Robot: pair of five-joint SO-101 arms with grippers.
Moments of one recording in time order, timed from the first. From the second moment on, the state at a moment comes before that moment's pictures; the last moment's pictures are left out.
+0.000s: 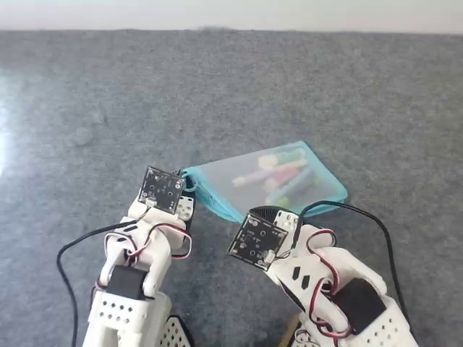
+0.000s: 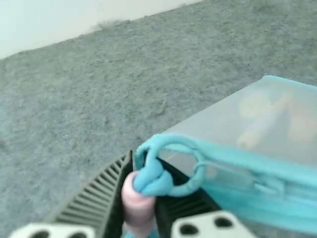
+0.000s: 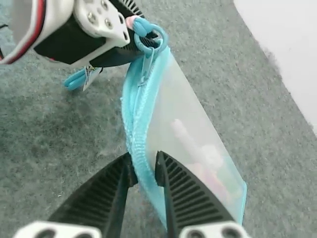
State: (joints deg) left arm 5.8 -87.0 90.6 39.3 -4.8; right arm -42.0 -86.2 64.0 65.9 30.3
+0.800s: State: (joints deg) left arm 6.4 -86.5 93.0 39.0 -9.2; right arm -52.7 -87.6 63.4 65.8 26.5
